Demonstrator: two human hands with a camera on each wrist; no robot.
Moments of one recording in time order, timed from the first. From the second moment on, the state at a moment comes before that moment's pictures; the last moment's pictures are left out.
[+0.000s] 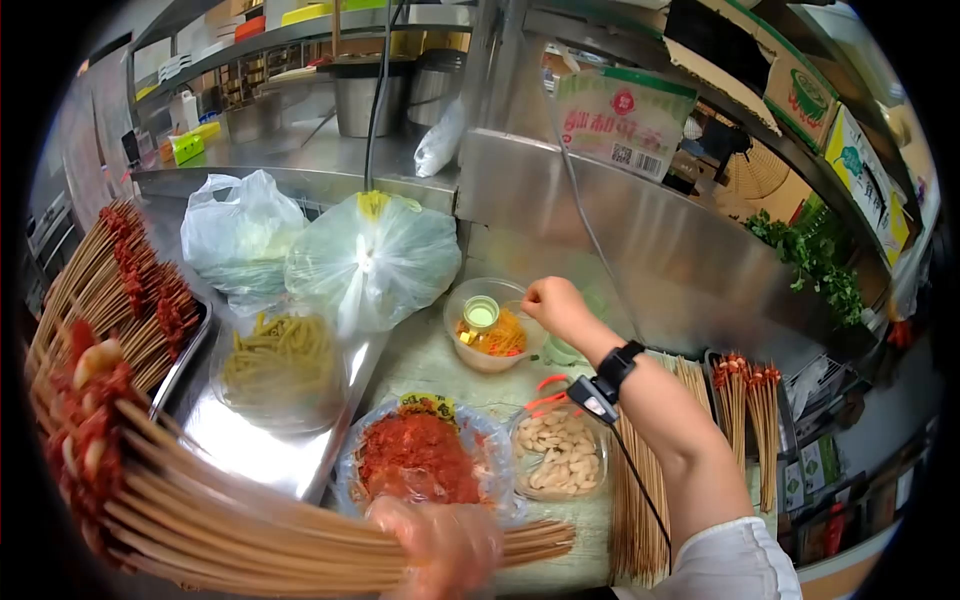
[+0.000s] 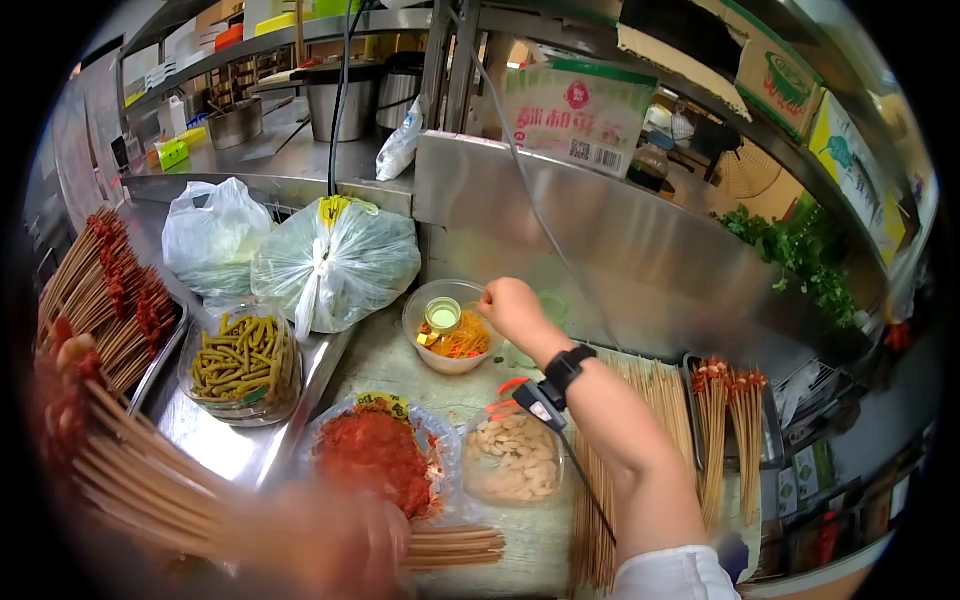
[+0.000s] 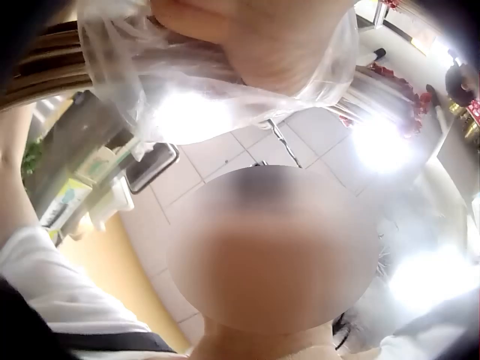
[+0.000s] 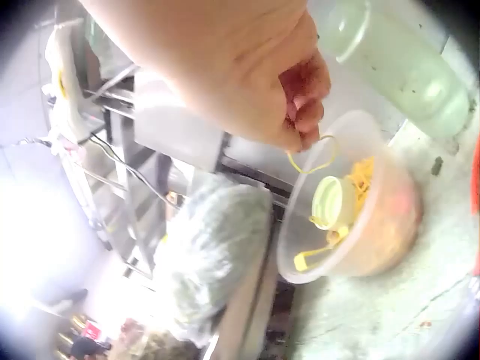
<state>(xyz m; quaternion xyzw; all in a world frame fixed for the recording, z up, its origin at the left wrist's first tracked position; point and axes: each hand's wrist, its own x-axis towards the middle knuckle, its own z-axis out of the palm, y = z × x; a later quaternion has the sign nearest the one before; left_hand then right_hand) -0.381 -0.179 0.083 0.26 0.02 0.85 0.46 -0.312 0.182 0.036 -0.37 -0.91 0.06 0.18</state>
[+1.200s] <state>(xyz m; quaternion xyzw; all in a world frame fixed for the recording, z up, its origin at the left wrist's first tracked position) -0.297 -0.215 0.044 0.32 0.19 0.74 0.56 -0.156 -0.149 0.145 -0.18 -0.65 0.64 0.36</state>
